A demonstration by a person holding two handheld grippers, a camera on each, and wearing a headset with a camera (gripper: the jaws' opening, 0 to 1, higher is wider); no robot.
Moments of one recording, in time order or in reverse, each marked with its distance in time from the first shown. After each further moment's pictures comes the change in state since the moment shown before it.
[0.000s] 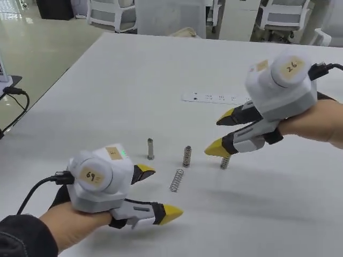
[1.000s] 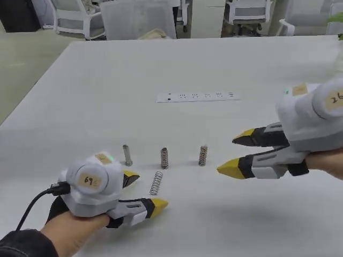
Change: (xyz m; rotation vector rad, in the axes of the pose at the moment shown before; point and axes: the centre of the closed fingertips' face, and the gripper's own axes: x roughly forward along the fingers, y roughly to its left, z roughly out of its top) left arm 0.028 0.016 -0.009 -0.049 0.052 0.086; right arm -0.053 0.023 -0.061 0.230 -0.115 -0.142
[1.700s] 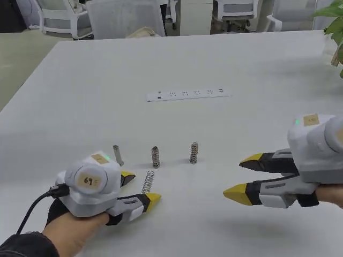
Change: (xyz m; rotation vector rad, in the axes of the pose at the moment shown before) left arm 0.012 0.006 0.000 -0.013 0.001 0.040; right arm -0.008 0.013 -0.048 0.109 0.017 -0.020
